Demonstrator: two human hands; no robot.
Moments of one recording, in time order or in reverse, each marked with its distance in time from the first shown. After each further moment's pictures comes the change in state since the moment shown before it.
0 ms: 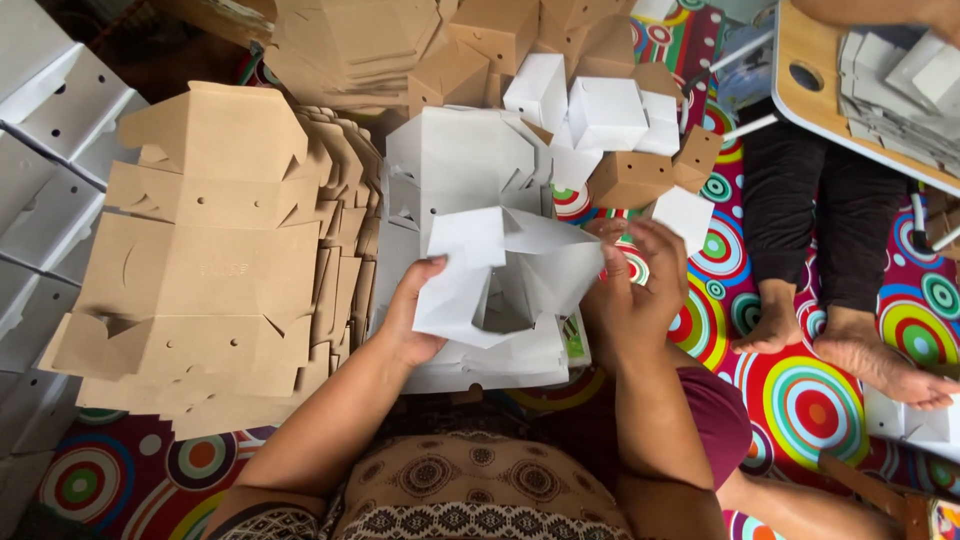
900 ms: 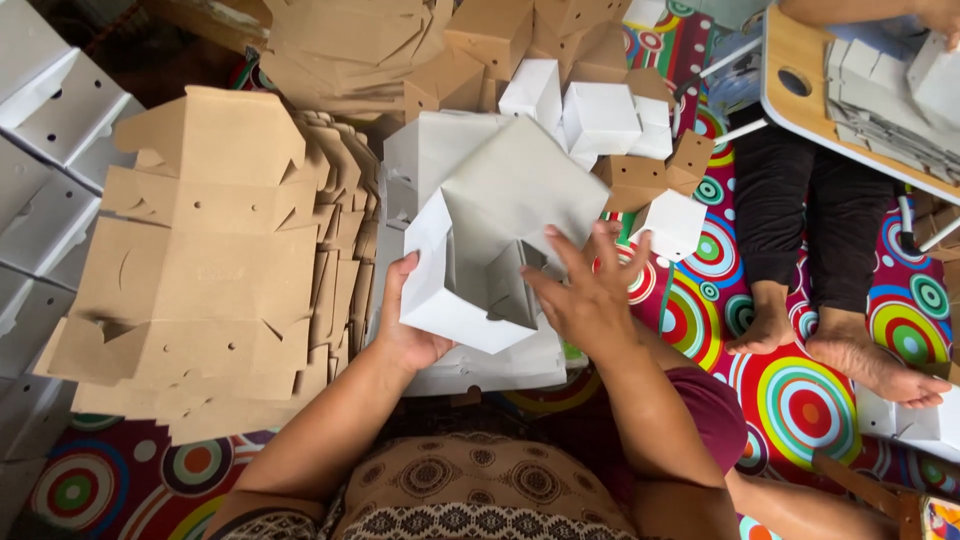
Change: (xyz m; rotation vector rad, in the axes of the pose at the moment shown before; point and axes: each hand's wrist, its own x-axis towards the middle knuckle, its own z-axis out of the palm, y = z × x) left_hand -0.042 0.012 0.035 -0.136 -0.039 -0.060; right_hand -0.027 0.020 0.023 -0.453 -0.329 -0.534
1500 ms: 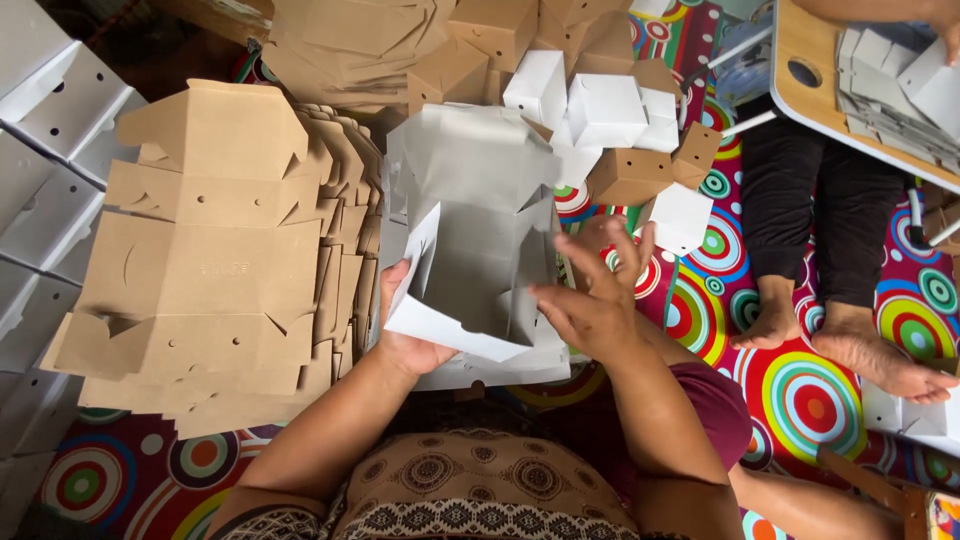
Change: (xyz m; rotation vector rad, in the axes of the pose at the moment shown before) left_hand 0.030 -0.013 -0.046 -0.113 -0.362 0.020; right_hand -0.004 -0.002 -0.010 0.374 0.098 0.103
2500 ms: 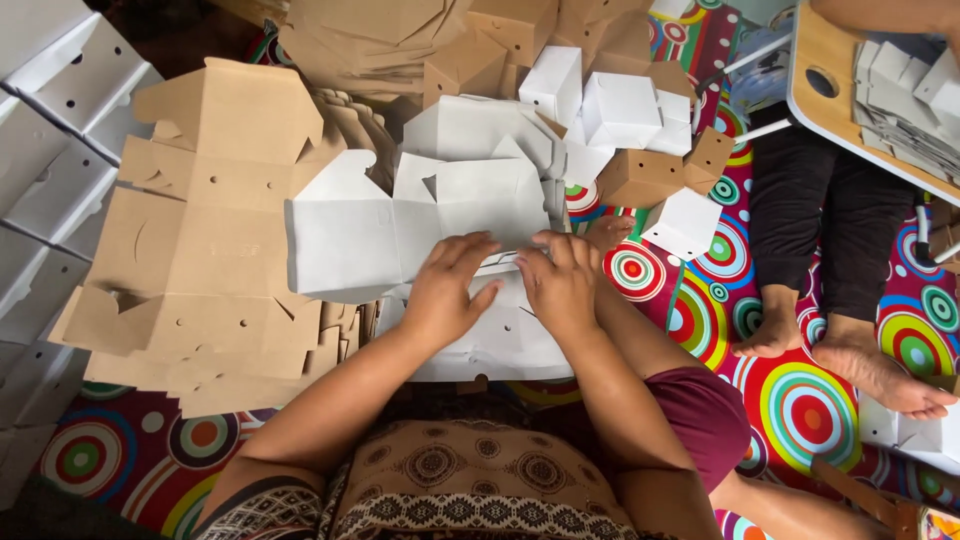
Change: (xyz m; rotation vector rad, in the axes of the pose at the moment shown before) left_hand -0.007 -0.003 0.051 2.024 0.049 1.023; right_hand -0.013 0.000 0.067 -0.264 -0.079 0.096
